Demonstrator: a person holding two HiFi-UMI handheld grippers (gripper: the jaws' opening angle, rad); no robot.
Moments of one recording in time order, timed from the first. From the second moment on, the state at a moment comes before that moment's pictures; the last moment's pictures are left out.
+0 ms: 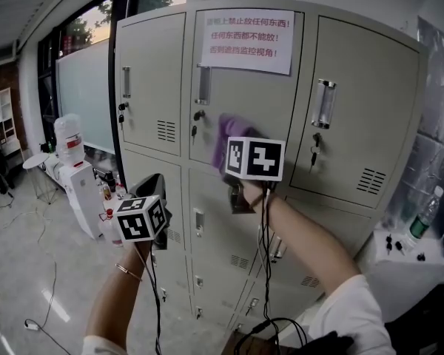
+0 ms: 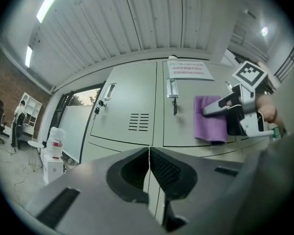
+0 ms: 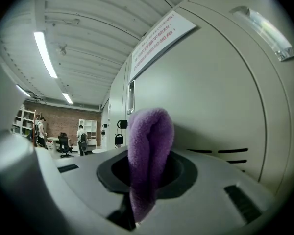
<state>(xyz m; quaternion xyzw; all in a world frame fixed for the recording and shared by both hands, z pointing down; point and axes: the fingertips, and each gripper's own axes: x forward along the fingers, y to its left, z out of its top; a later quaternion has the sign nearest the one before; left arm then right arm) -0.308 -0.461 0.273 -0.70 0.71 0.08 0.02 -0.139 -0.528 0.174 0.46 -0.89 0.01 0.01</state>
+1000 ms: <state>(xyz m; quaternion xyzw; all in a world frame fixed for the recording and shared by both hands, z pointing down) -0.229 -0.482 0.258 -0.75 0.65 0.09 0.03 -0.044 -0.509 0.176 0.52 -0.85 0.03 0.00</state>
